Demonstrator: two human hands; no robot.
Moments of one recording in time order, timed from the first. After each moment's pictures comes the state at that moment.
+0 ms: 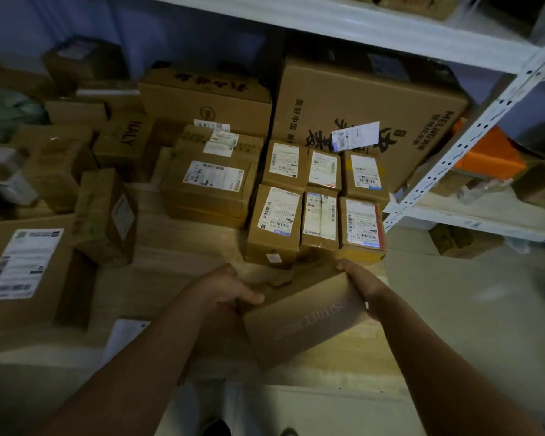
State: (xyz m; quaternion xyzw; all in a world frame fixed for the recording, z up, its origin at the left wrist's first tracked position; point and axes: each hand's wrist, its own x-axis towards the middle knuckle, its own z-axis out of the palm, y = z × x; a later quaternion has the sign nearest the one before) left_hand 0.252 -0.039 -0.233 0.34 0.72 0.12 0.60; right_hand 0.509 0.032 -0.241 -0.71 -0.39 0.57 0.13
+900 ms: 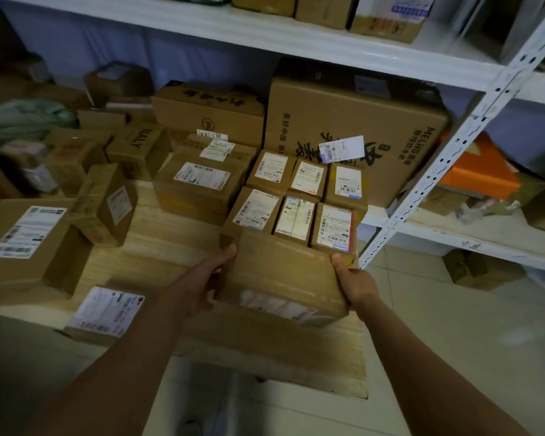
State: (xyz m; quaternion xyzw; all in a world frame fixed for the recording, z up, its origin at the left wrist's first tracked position) left_hand 0.324 -0.076 -0.223 0.17 0.64 0.41 0.63; right_hand 0.578 0.028 -0.228 -0.71 -0.53 0.44 0.16
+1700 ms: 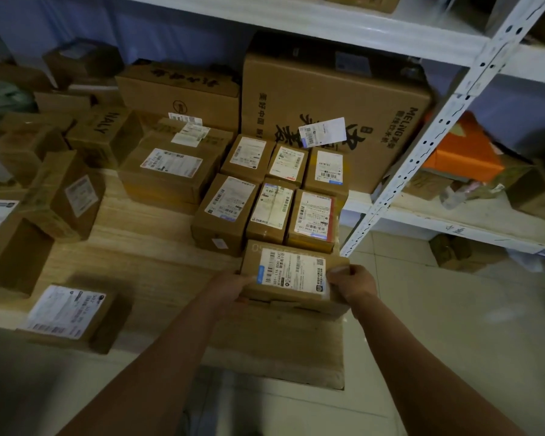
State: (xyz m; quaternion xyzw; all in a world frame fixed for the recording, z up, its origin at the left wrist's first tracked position) left_hand 0.406 -0.034 -0.269 0.20 0.69 0.34 0.60; right_hand 0.626 0.048 -0.263 -0.73 -0.49 0.43 0.19
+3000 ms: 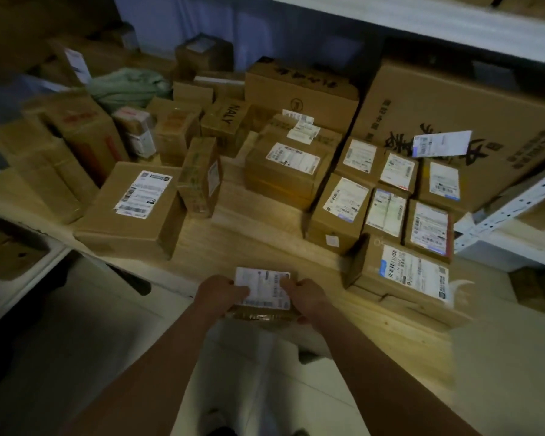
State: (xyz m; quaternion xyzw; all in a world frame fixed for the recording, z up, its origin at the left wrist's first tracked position) left_hand 0.219 -0.179 -0.268 0.21 0.81 0.27 0.47; right_hand 0.369 -0.090 -0.265 -0.60 -0.60 0.53 -0.02
